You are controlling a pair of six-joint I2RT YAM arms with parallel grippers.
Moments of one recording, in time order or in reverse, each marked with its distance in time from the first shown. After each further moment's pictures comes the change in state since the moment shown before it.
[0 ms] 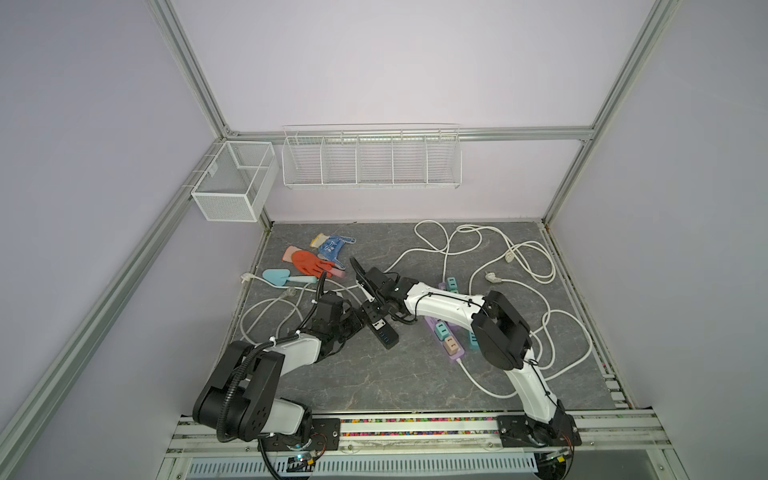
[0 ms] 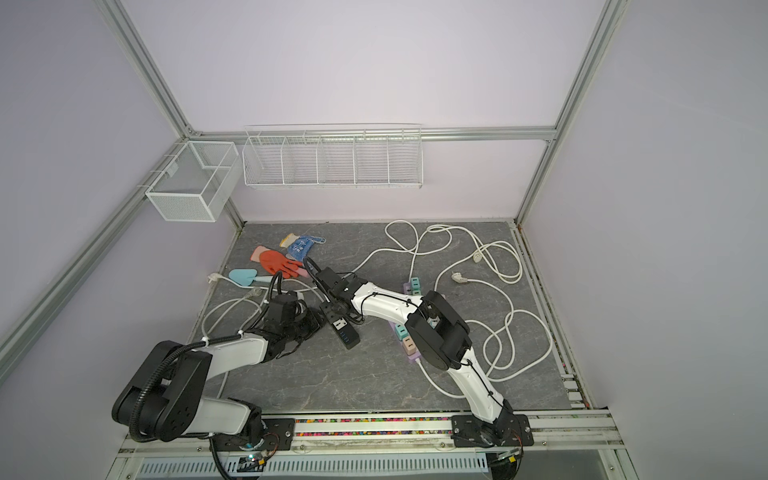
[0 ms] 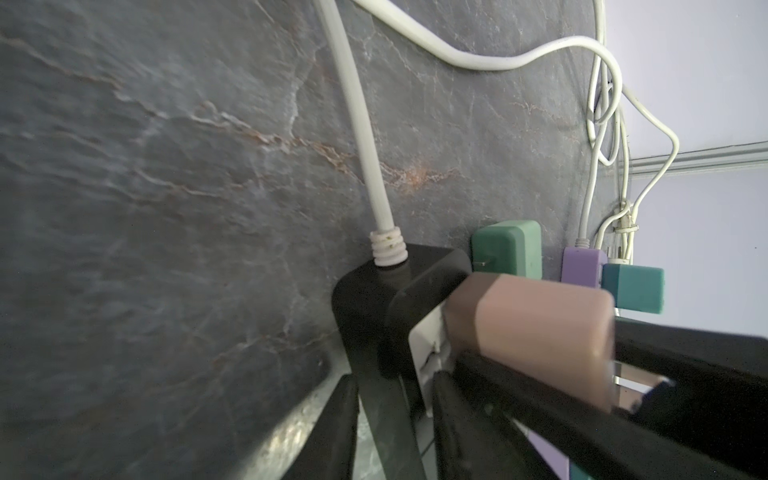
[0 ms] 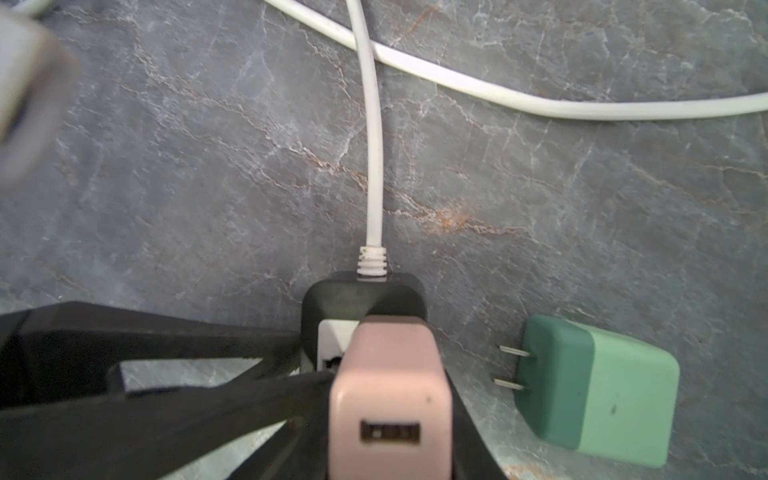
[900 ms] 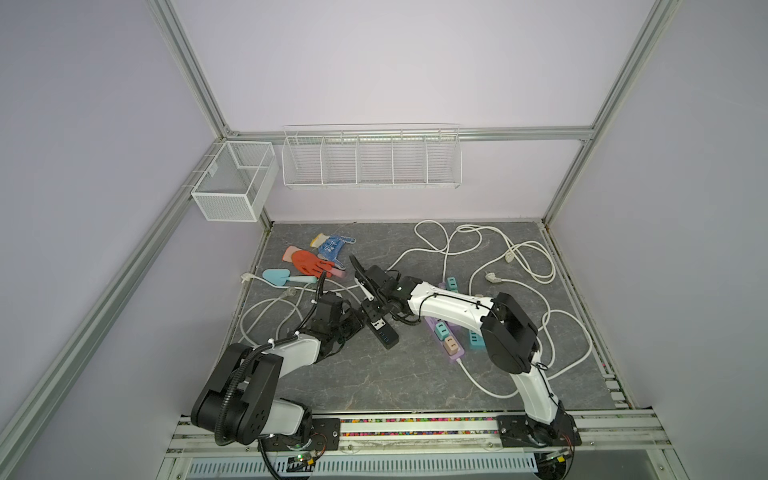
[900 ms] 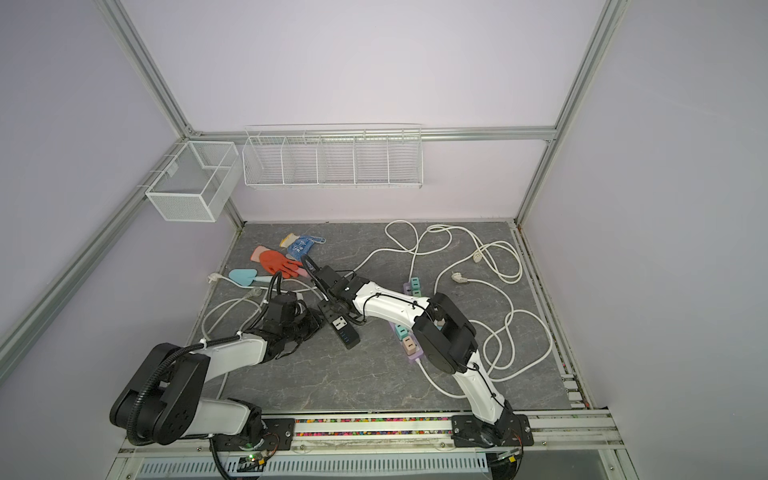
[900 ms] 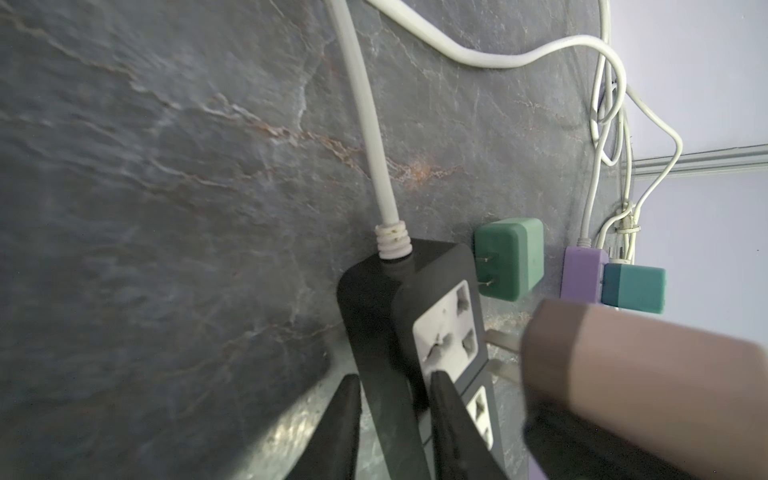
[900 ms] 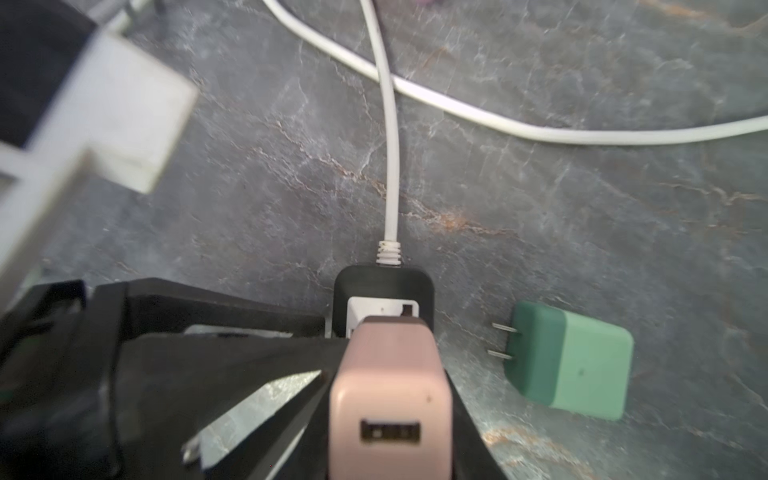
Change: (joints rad) left arm 0.000 -0.021 0.000 -0.035 -0.002 -0.007; right arm 0.007 -0.084 -0.023 -0.018 0.010 -0.012
